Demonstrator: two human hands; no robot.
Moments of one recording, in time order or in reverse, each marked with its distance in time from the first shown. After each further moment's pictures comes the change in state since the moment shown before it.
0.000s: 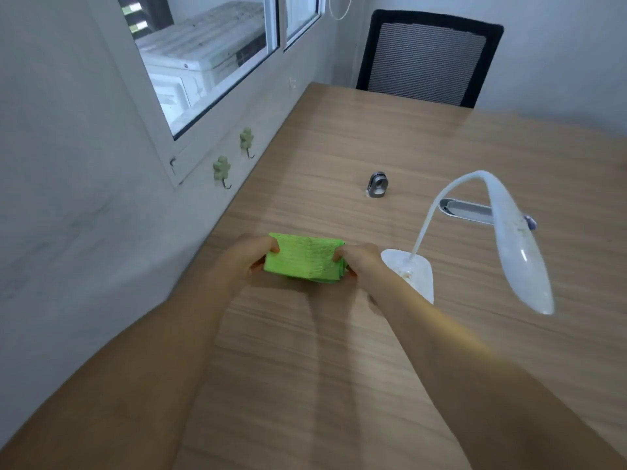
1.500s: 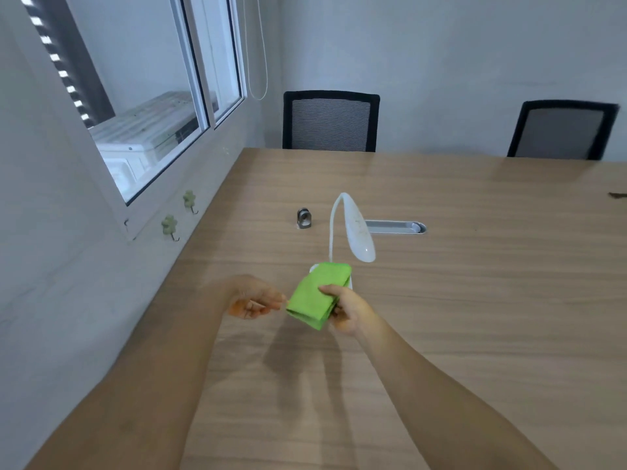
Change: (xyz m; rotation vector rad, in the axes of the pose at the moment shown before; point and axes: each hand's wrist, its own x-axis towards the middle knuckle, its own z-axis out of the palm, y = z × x) left_hand -0.118 0.019 0.059 0.380 -0.442 -0.042; right_hand -0.101 0.064 -0.101 0.738 -0.203 0.126
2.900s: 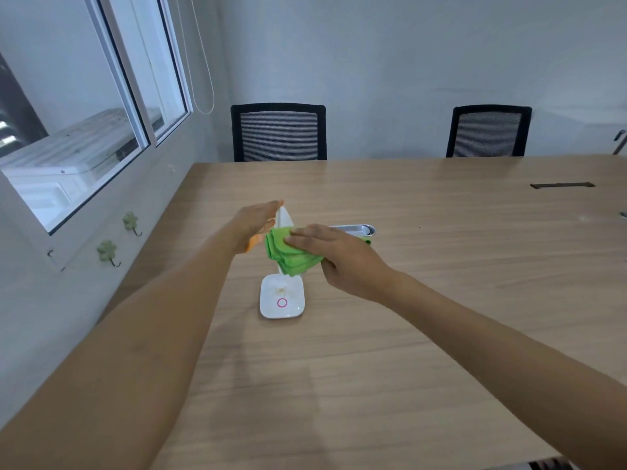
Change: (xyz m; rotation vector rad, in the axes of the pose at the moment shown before) left_hand -0.009 0.156 0.053 -0.379 0.122 0.595; right_hand -0.128 -0.109 -0.039 -1.625 -0.057 -1.371
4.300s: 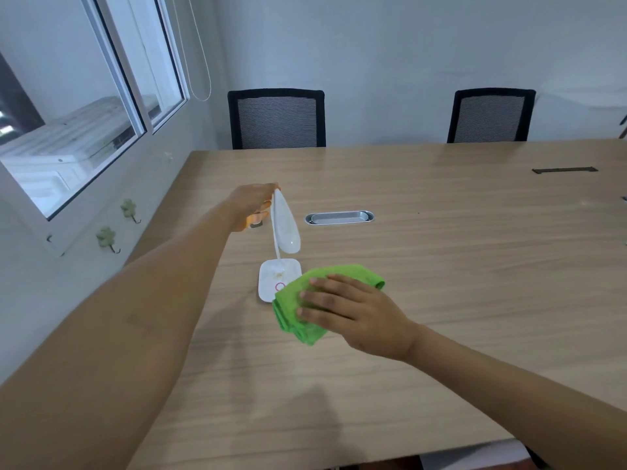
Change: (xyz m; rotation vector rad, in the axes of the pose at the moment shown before) left_hand -0.008 0.010 0.001 0.130 -0.004 -0.001; right_hand -0.093 -0.003 0.034 -0.317 0.144 -0.425
